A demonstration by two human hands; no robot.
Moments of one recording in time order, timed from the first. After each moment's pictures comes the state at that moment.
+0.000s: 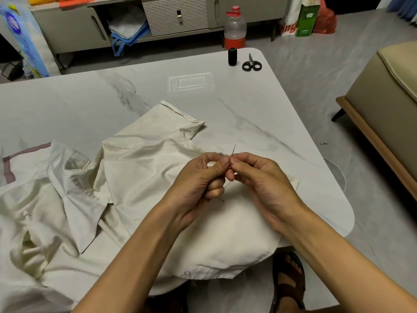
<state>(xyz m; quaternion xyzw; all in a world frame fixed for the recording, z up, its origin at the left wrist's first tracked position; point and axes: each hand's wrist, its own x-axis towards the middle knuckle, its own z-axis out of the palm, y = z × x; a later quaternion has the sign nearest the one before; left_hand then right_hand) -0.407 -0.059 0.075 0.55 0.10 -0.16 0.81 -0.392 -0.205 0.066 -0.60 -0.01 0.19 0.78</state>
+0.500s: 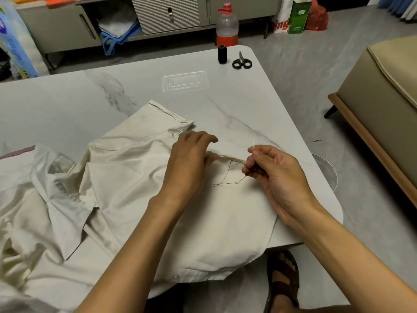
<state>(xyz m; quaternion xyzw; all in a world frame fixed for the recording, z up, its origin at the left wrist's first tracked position) -0.360 -0.054 0.036 0.95 -0.11 0.16 0.23 -0.379 -0.242 0.061 -0.58 0.07 0.10 0.80</state>
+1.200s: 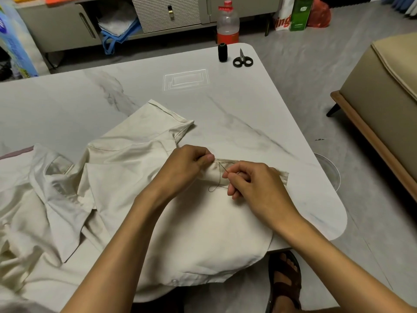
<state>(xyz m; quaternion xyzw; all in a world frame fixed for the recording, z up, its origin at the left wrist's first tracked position) -0.362 -0.046 0.064 0.91 0.00 -0.10 0.40 -0.387 -0.224 0.051 -0.84 -0.07 0.09 0.53</state>
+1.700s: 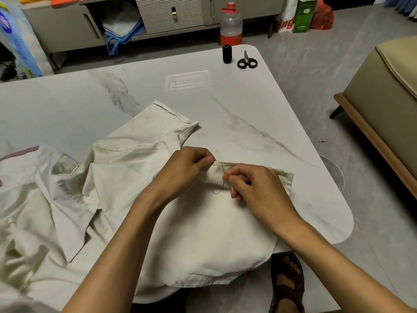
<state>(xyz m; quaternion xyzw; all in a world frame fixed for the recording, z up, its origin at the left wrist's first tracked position) -0.365 -0.033 0.061 0.89 0.00 -0.11 0.44 -0.388 -0.215 0.051 -0.85 -0.08 0.08 0.51</state>
